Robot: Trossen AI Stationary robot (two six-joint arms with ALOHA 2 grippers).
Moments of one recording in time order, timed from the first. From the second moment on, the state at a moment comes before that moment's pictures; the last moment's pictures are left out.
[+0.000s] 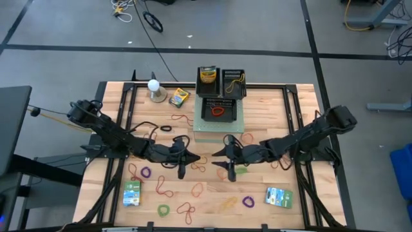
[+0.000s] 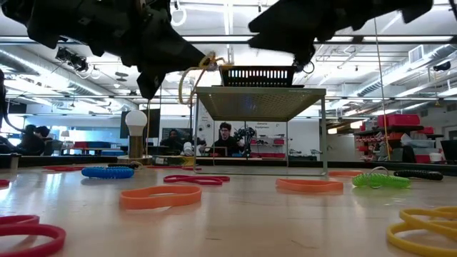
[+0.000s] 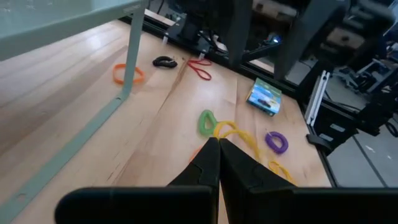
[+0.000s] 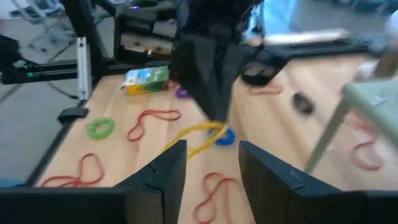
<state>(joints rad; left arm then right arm) -0.39 1.51 0.56 0.69 -0.44 -0.50 0.34 1.53 0.79 0.39 0.30 0.21</state>
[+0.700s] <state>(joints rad) -0.39 1.51 0.56 0.70 -0.49 -0.46 0.23 1.72 0.93 0.40 0.15 0.29</state>
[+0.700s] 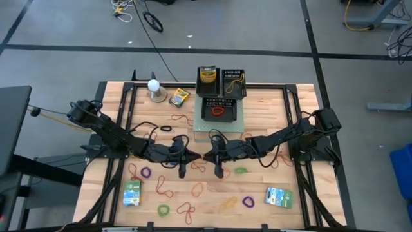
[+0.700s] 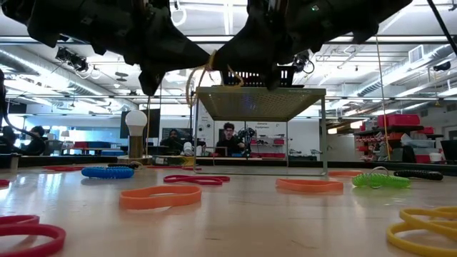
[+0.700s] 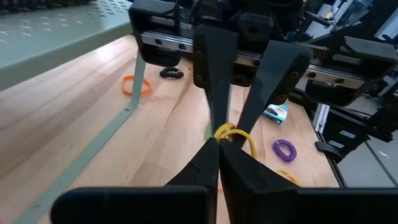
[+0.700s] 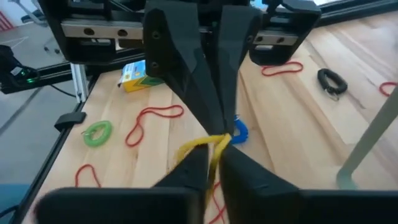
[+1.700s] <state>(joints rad) -0.42 1.25 0.11 1.21 -0.53 -0.25 0.27 1.49 1.24 -0.16 0.56 0.14</state>
